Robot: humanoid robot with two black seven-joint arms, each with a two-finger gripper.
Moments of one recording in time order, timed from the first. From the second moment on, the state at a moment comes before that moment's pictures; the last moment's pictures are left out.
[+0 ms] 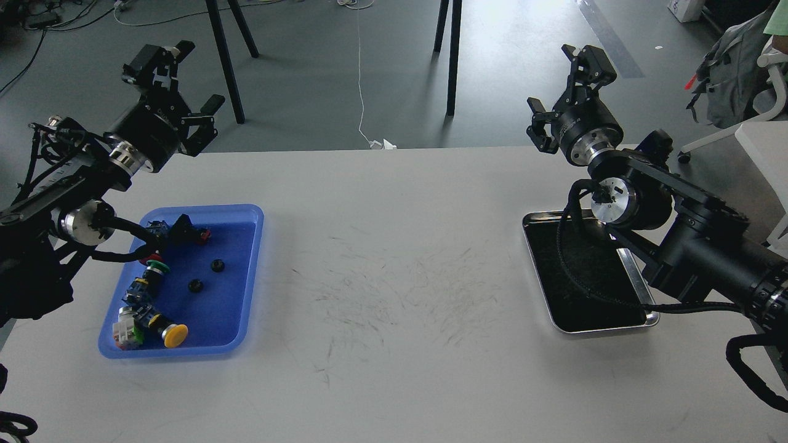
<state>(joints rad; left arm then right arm) -0.85 0.48 -0.49 -0.65 0.22 -0.44 -0.49 0.94 -0.31 0.41 0.82 0.11 -0.09 0.39</state>
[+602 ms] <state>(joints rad) -0.83 0.50 -0.49 -0.66 0.19 -0.43 -0.49 0.93 -0.31 0.43 0.82 0.11 -0.09 0.39</state>
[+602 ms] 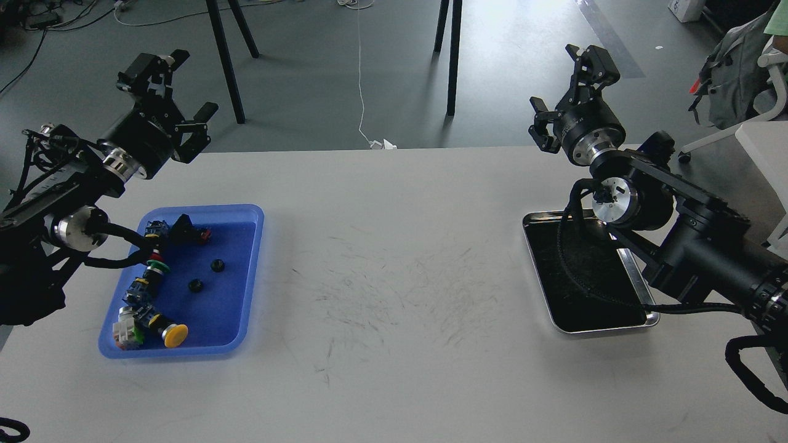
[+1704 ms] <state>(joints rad) -0.75 0.51 -0.70 -0.71 0.06 -0.28 -0.42 0.93 -0.31 0.46 0.81 0.11 -0.09 0.39</state>
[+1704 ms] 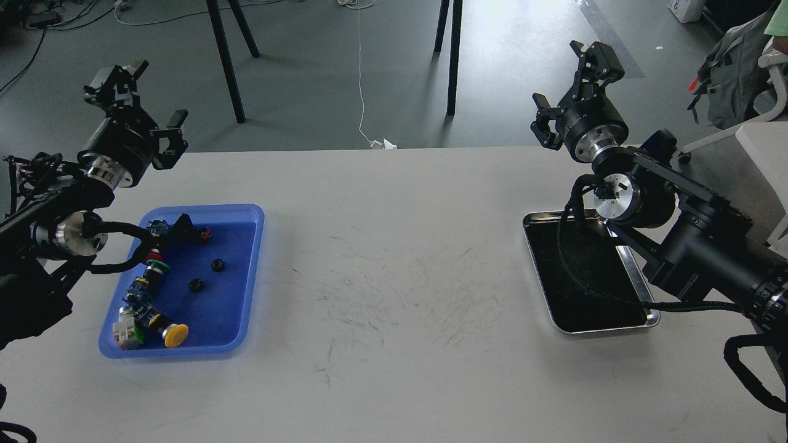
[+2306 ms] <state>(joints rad) -0.68 0.44 -0.70 -0.75 0.06 -0.14 -0.49 0.92 -0.28 0.45 0.80 0.11 -0.09 0.39</state>
